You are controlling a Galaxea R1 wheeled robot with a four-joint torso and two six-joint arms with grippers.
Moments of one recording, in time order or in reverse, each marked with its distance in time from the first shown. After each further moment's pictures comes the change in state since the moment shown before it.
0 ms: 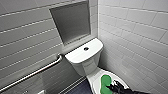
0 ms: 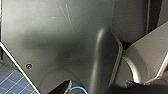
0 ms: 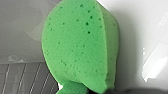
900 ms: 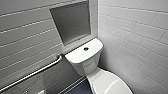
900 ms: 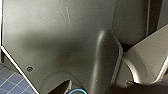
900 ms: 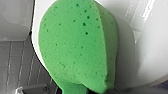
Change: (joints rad) left arm -0.006 0.000 0.000 0.000 0.000 0.000; right arm -0.336 -0.373 0.481 -0.010 0.237 -0.015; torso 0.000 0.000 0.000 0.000
